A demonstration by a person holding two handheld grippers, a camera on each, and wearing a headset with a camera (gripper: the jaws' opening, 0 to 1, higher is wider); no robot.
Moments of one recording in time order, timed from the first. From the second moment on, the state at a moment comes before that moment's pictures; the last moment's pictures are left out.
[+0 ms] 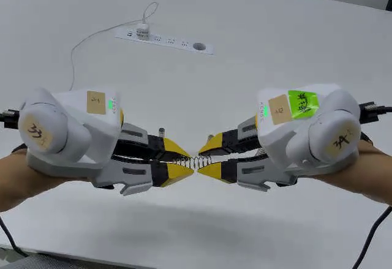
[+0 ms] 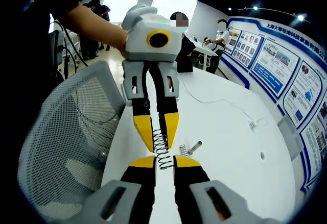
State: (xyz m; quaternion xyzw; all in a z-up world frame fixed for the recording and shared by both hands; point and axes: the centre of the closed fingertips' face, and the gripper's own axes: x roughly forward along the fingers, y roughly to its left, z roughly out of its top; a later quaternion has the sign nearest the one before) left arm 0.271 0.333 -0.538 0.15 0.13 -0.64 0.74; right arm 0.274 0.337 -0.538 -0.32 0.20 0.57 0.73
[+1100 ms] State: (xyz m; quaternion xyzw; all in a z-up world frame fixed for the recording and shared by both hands) left arm 0.265 0.329 -0.530 0.20 0.09 -0.64 0.73; right arm 0.262 0.338 -0.516 -0.22 0.21 0.60 0.74
